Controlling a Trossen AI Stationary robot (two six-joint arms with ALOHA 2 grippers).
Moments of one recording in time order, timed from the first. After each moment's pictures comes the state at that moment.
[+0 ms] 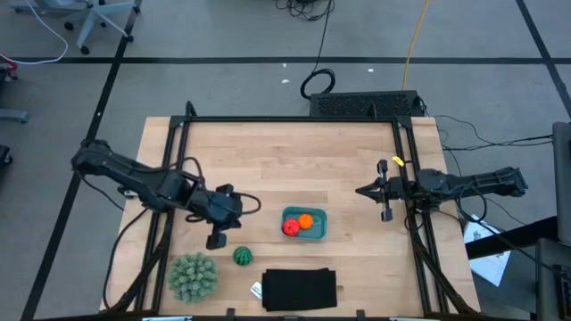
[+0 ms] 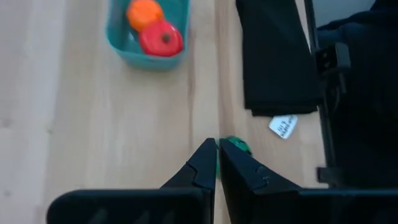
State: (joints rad) left arm -0.35 1.27 1.16 -0.84 0.01 -0.39; right arm 0.12 0.24 0.12 0.08 0.10 -0.10
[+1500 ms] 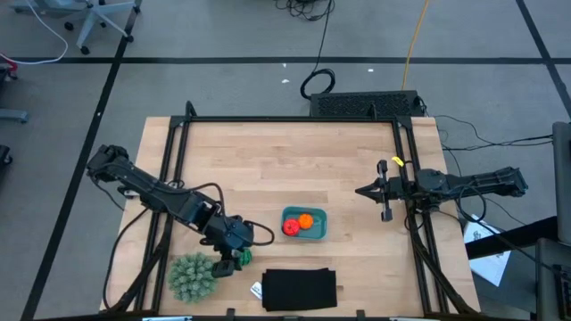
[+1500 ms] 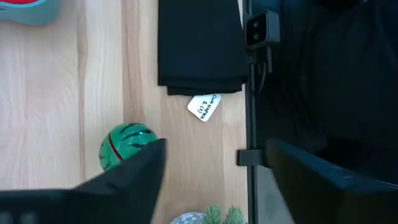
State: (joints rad) left arm -0.46 1.48 1.23 -0.75 0.24 -0.58; right arm 0.12 0.24 0.12 0.06 0.10 -0.09
